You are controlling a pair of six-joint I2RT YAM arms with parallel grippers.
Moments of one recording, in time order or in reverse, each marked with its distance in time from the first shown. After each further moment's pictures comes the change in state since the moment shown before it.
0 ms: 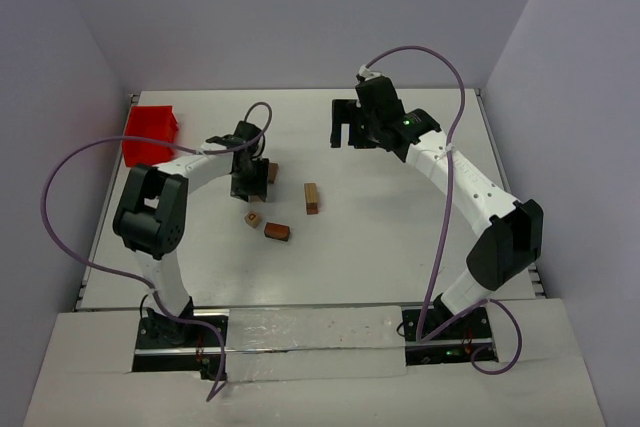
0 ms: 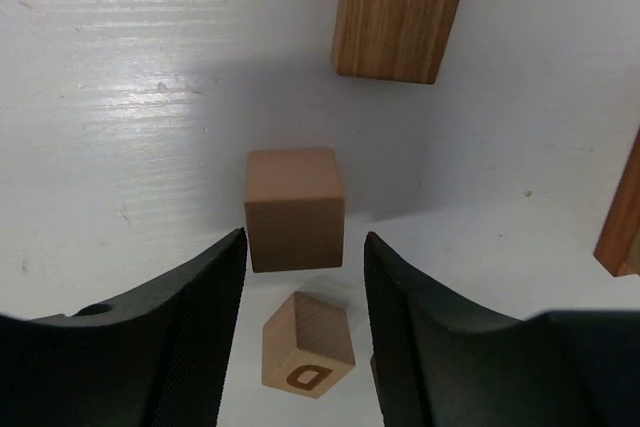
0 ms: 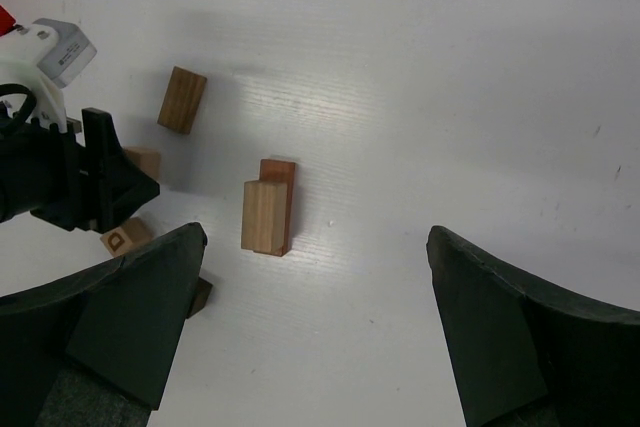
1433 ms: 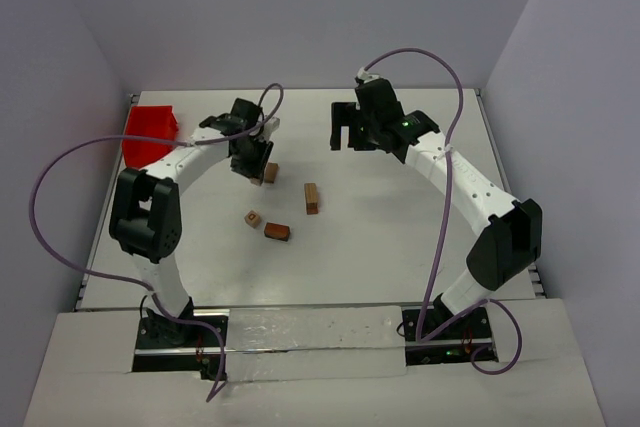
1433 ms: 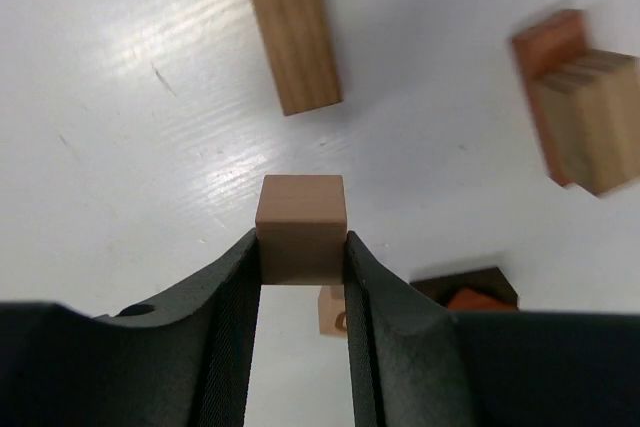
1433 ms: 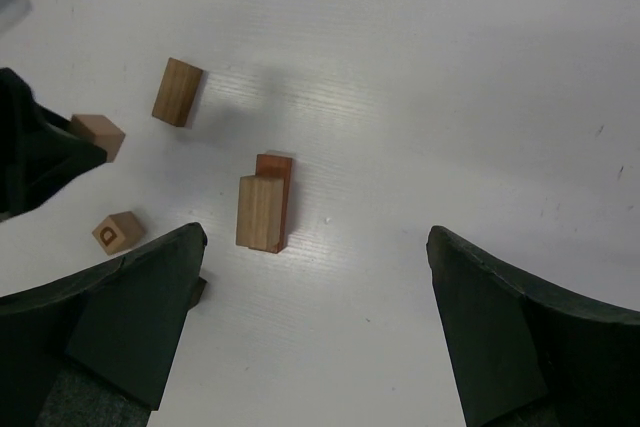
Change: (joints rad) left arm 0.000 -0.026 0.189 -0.126 0.054 0.337; right arm -0.001 0.000 -0.021 0.012 -0.010 -0.011
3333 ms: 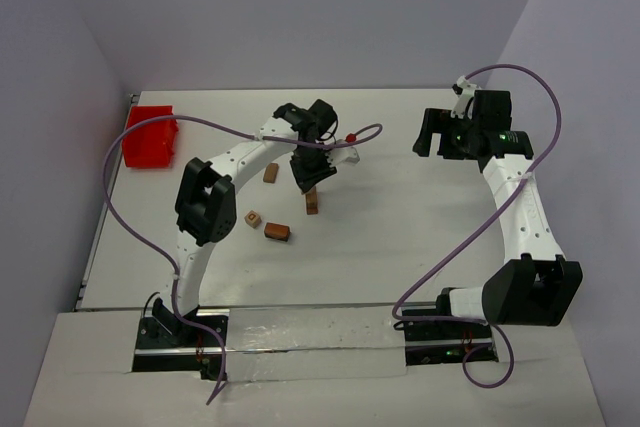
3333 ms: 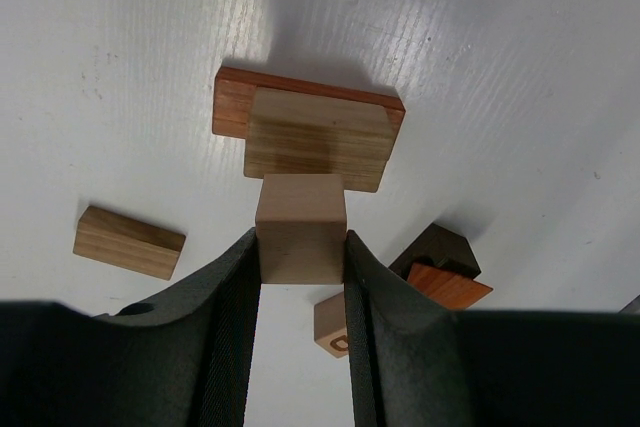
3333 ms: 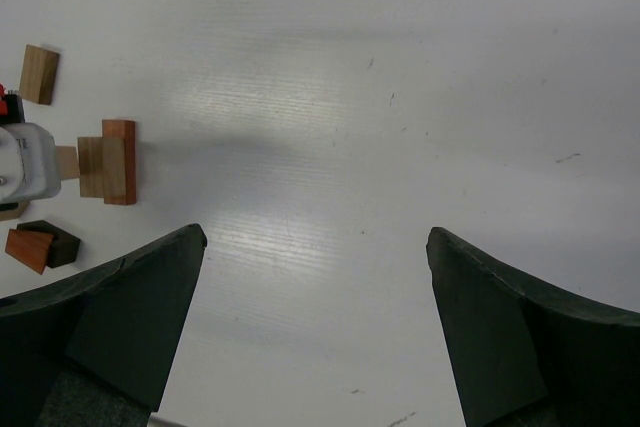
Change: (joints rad) left arm -0.313 0.359 0.587 -0.446 0.085 0.588; right arm -0.593 -0.276 -0.223 -0.085 -0.390 -0.335
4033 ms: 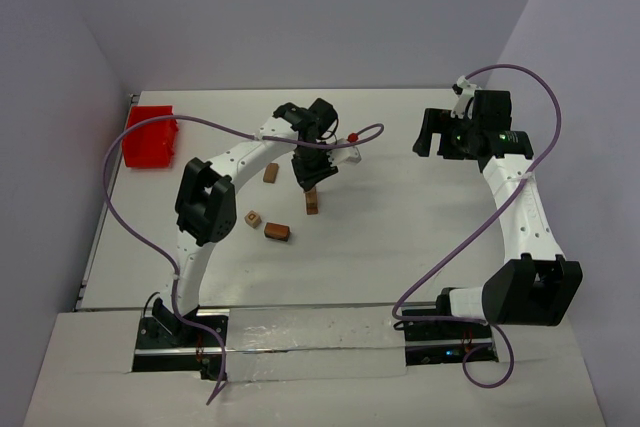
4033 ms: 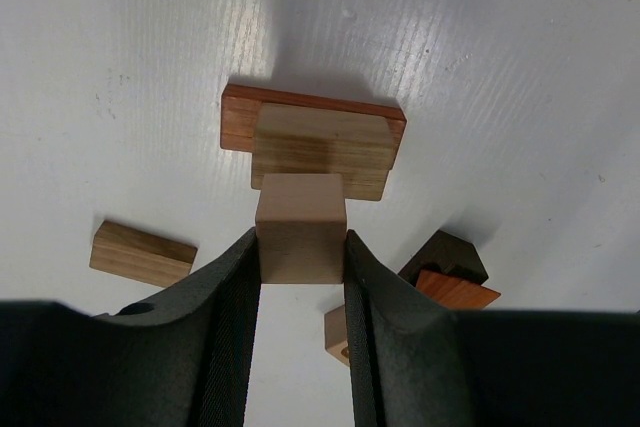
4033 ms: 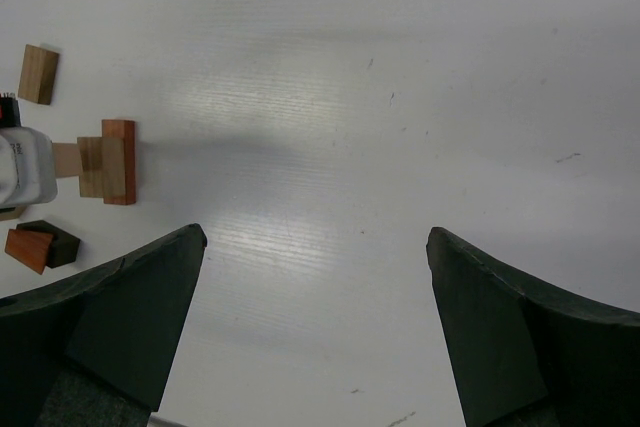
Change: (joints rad) left arm 0.000 0.000 0.006 0.017 0.016 0.035; right arm 0.000 0.000 0.000 0.000 0.001 0.000
